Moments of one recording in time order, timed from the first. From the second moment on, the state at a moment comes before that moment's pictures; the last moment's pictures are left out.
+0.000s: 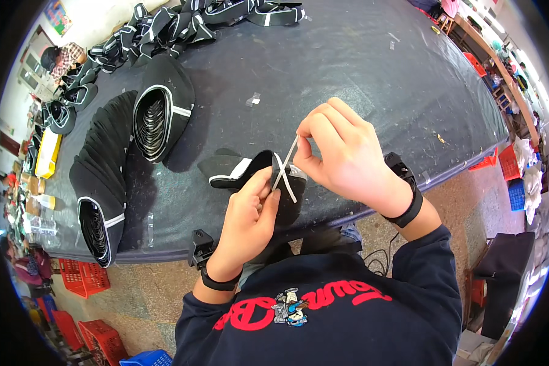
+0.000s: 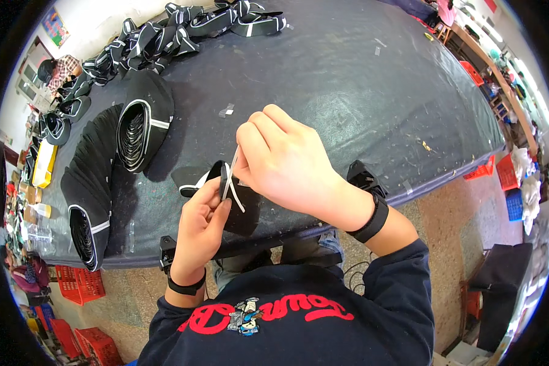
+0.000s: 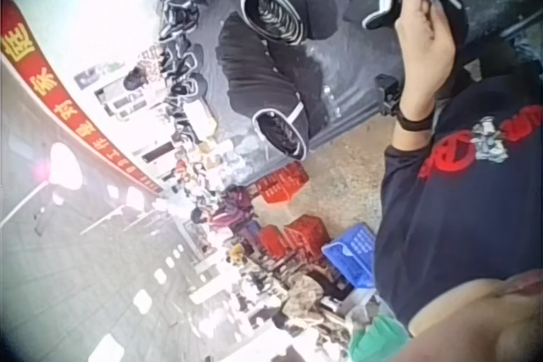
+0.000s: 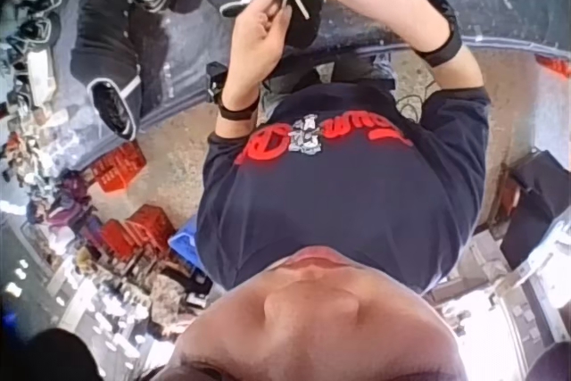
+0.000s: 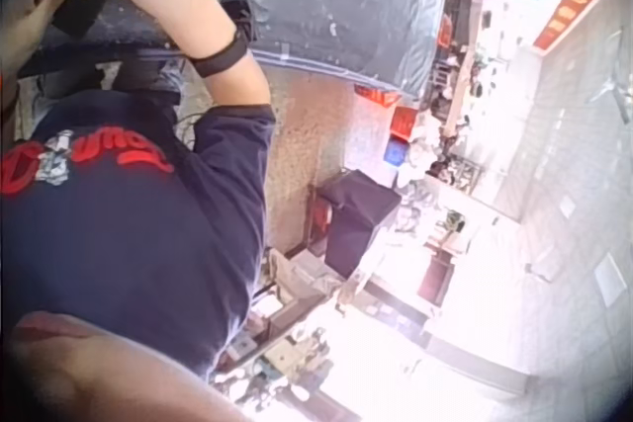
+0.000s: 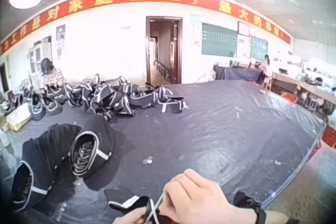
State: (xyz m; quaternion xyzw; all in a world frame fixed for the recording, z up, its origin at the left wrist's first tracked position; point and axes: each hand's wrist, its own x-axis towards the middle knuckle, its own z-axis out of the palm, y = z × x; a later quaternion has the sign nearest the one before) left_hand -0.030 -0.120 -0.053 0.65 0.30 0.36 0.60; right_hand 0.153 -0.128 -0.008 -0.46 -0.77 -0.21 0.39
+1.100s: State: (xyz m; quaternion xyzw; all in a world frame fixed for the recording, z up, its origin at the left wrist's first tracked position) left_hand -0.025 -0.118 -0.066 0.49 0.29 0.52 0.64; right_hand 0.112 -0.173 -0.053 -0.55 -0.61 0.23 0.52
